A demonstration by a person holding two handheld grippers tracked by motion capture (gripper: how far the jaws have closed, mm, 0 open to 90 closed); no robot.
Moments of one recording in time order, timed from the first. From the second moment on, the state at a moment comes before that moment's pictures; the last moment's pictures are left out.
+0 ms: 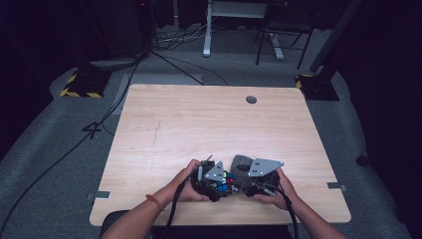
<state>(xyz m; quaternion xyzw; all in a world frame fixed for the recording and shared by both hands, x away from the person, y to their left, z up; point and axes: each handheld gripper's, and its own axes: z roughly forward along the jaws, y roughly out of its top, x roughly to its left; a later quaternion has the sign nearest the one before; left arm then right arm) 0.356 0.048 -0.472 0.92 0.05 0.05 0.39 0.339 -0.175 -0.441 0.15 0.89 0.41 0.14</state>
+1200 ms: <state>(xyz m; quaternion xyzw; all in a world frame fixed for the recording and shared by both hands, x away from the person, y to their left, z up) 0.359 0.076 -0.491 0.93 0.12 0.05 0.34 0.368 -0.215 -0.482 0.18 0.92 0.33 0.10</state>
